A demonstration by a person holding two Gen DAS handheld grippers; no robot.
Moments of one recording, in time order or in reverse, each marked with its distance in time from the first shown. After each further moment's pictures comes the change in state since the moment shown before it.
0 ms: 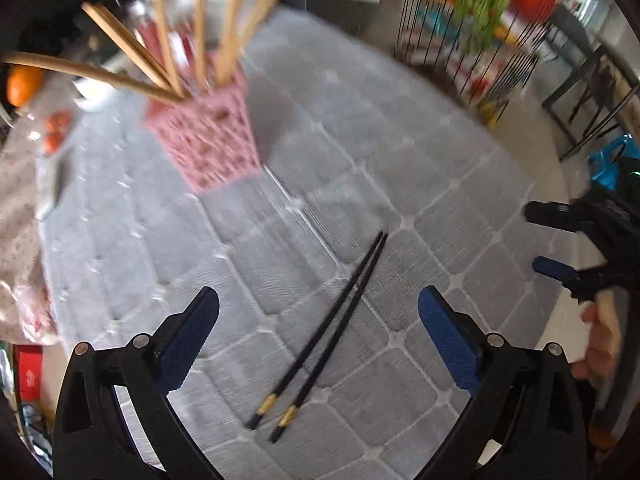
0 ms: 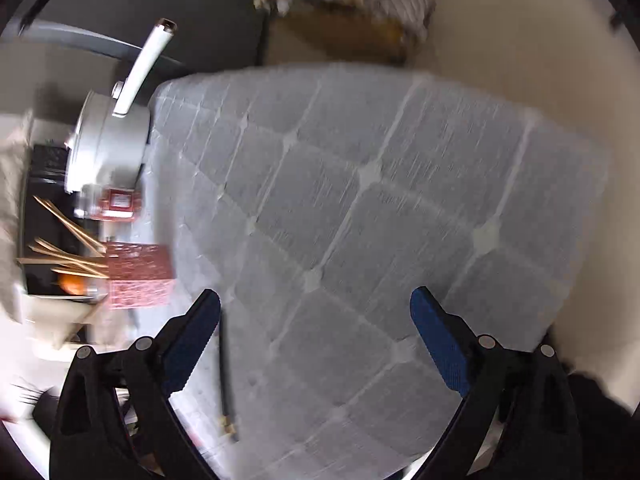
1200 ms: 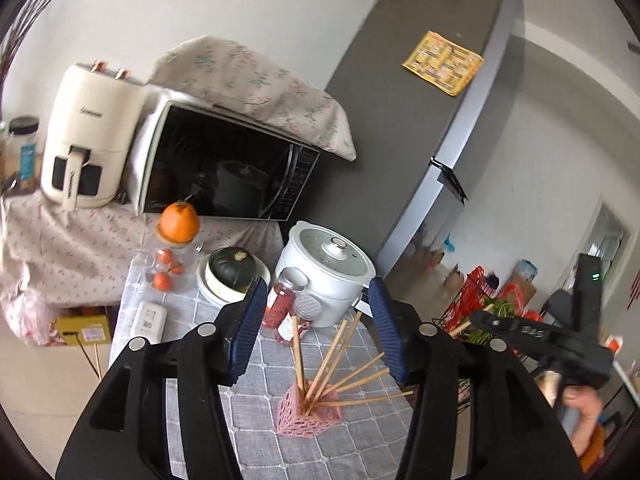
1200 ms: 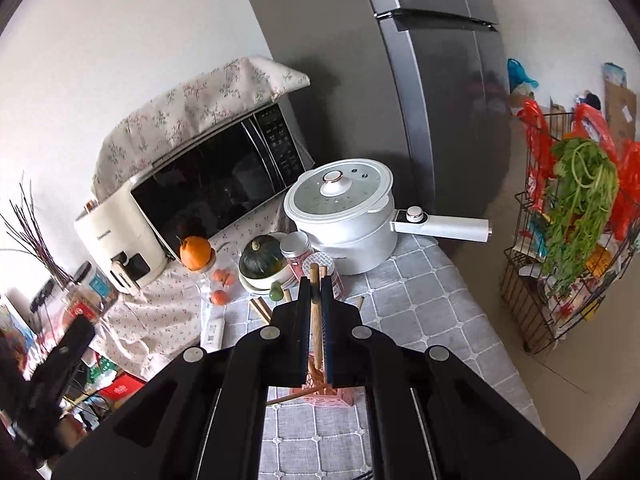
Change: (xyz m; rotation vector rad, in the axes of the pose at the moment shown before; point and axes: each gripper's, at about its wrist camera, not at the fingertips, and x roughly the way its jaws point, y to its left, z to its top) left arm -0.256 0.161 -0.005 -0.522 -0.910 -0.069; right arm -0.104 0.361 -0.053 -0.899 -0.392 0.132
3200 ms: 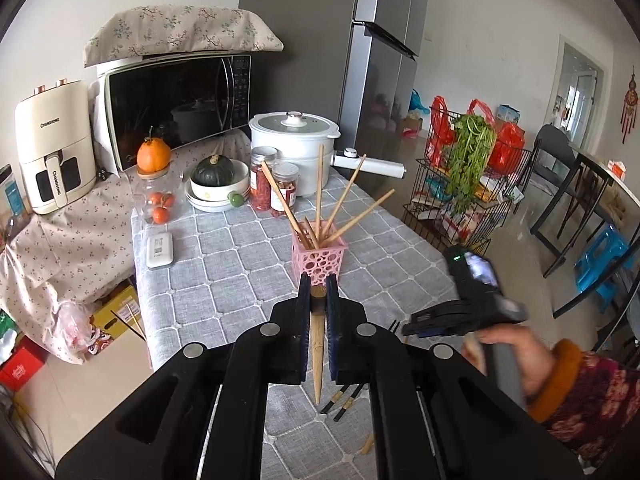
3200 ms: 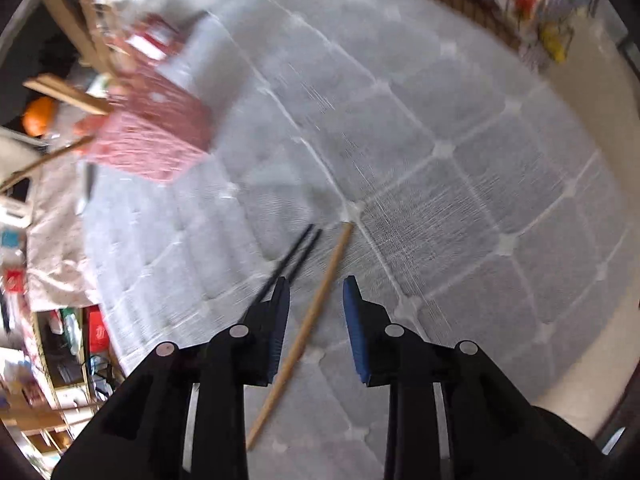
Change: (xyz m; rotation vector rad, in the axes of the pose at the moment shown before) left arm -0.055 -0.030 -0.123 0.416 0.339 -0.007; right arm 0.102 -0.113 -0.261 0.418 0.663 -0.206
